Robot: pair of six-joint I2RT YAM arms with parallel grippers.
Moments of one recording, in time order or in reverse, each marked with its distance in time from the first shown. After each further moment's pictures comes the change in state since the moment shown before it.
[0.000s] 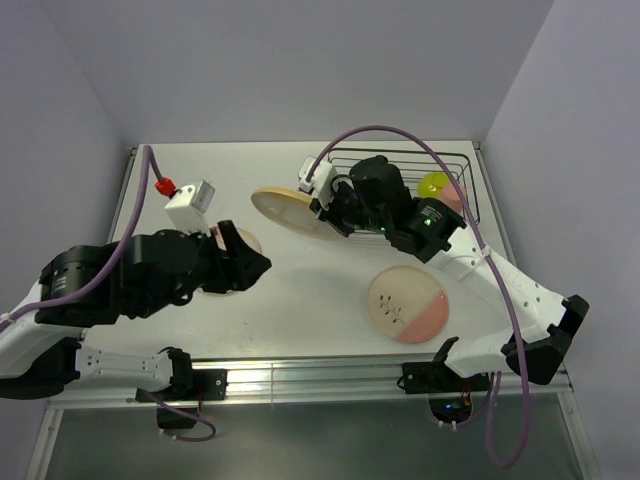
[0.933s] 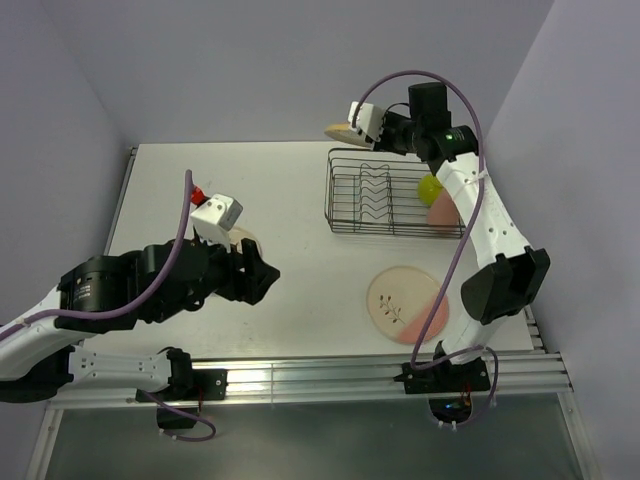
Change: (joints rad) left arm 0.001 -0.103 -0.221 0.166 0.055 0.314; right arm -0.557 0.341 0.341 -0.031 -0.195 -0.785
